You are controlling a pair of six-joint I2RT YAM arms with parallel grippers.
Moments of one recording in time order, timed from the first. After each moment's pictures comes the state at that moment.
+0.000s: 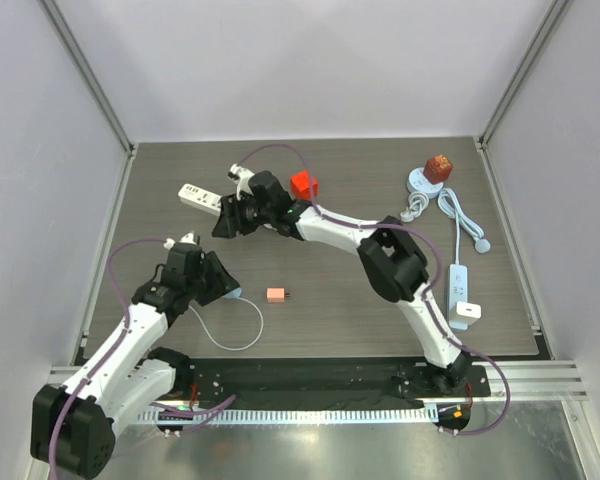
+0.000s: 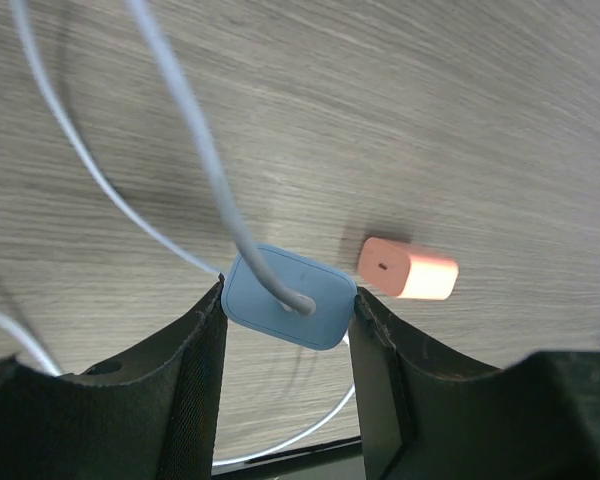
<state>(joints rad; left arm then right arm) -0.31 0.86 0.51 -0.50 0.07 -0.75 0.83 2.33 1.86 0.01 -0.40 0.48</state>
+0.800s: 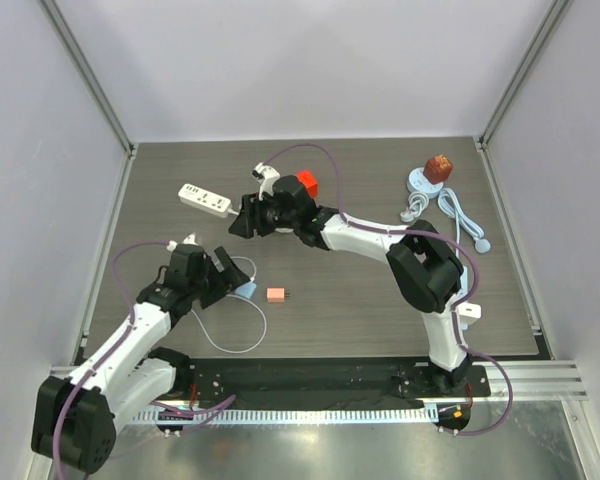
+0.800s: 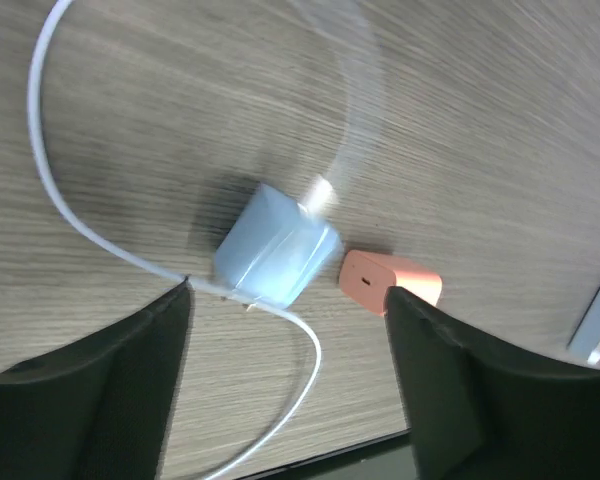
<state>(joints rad) -0.31 0.93 0.46 -0.36 0.11 -0.81 0.82 2.04 1.49 0.20 -0.31 0.50</state>
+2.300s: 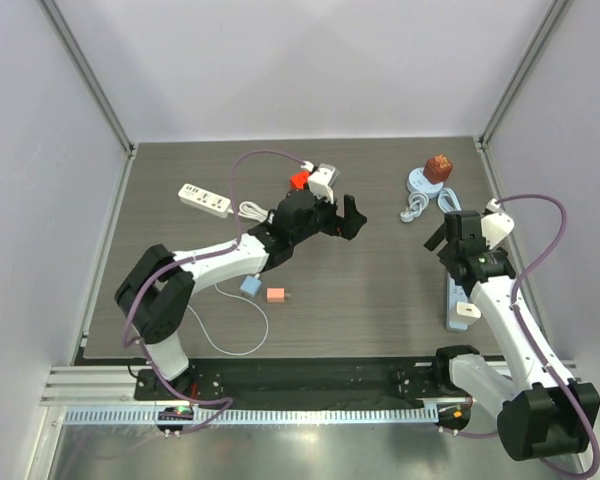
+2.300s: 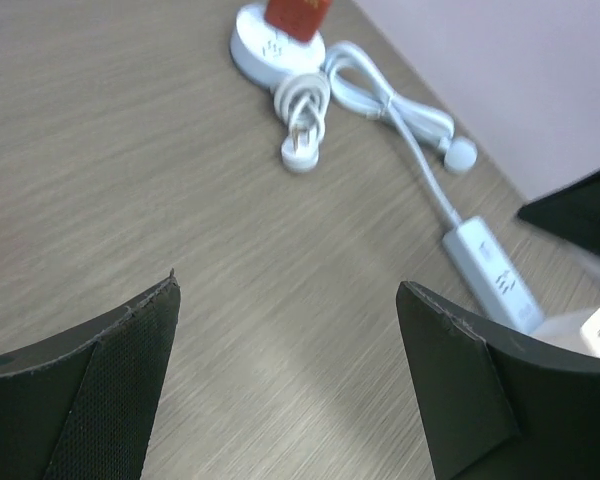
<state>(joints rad) -0.82 1.73 1.17 0.35 0.00 -0.40 0.10 0.95 0.77 -0.63 0.46 0.72</state>
